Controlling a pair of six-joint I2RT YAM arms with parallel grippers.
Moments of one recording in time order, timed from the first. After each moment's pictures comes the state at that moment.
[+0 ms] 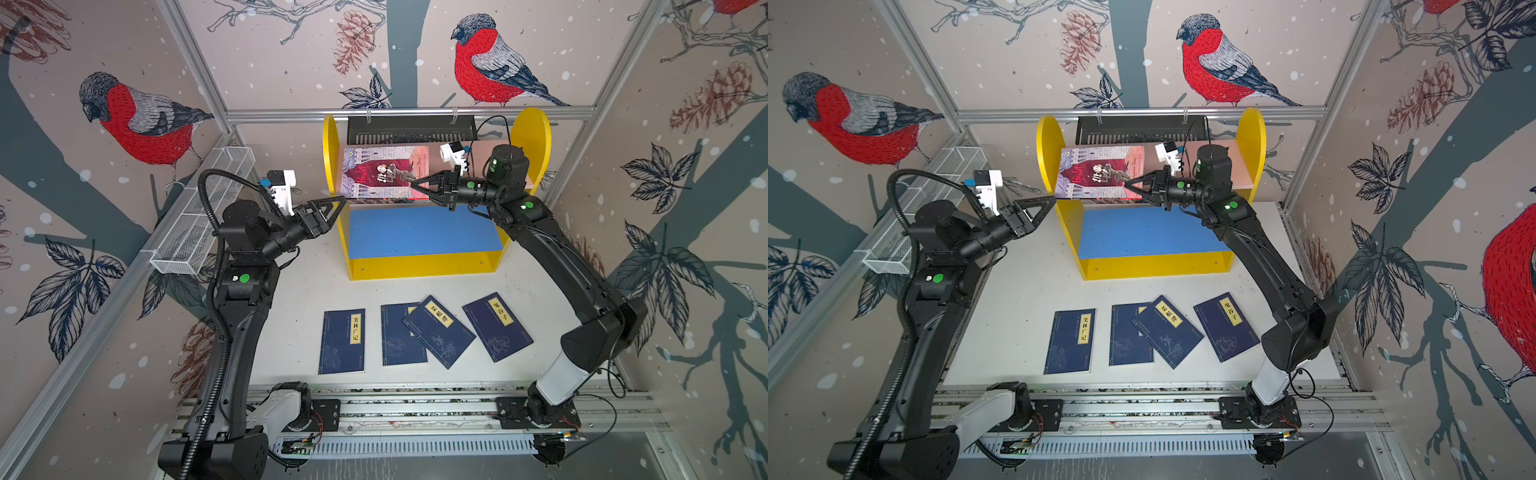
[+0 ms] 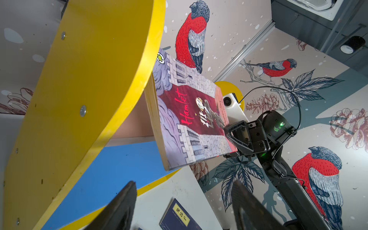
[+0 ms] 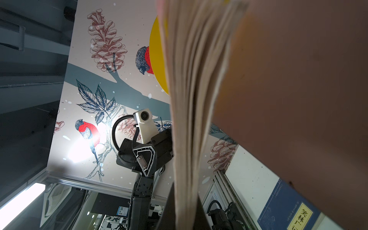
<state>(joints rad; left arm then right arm) 0.00 1.08 1.28 -0.18 0.80 -0.74 0.47 1.68 1.83 -0.18 -0.97 1.11</state>
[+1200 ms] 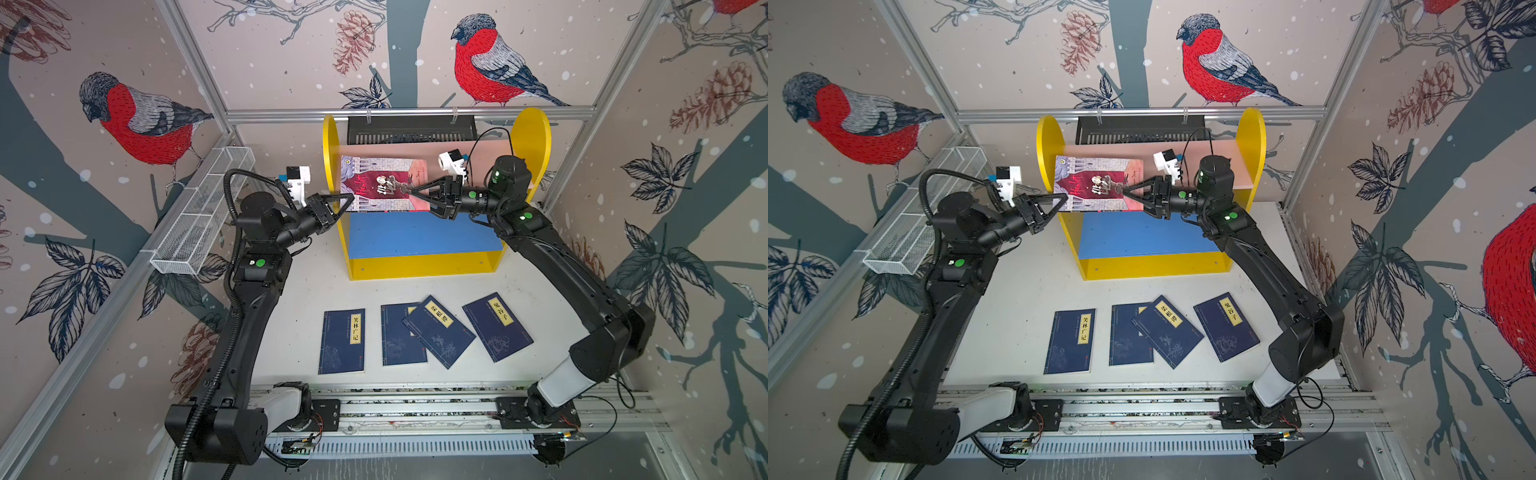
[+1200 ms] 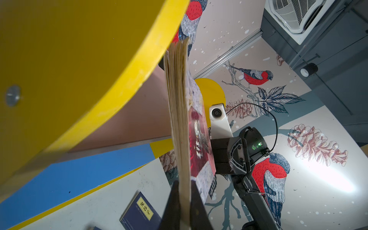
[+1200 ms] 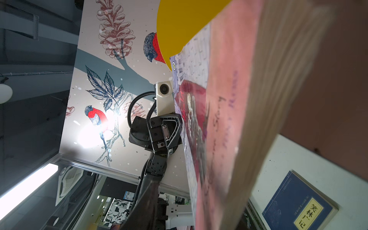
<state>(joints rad) -0.05 1.19 1.27 -0.02 0.86 -1.01 0.48 1.61 1.67 -0.03 -1.02 1.15</state>
